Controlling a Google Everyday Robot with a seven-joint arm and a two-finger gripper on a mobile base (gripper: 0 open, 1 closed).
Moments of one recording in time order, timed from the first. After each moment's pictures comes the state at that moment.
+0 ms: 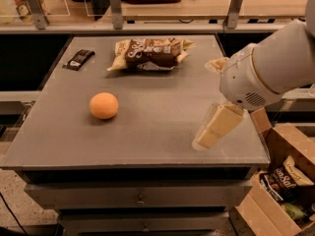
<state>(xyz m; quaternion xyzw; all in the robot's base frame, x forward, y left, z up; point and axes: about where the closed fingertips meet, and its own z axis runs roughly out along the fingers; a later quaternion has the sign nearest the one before) 0.450 -0.098 0.920 -0.61 0.73 0.08 0.31</state>
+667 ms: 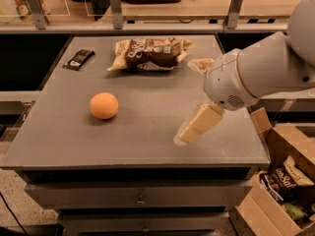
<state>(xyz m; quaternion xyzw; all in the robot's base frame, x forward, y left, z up) 0.466 -0.064 0.913 -0.61 0.69 0.12 0.36</state>
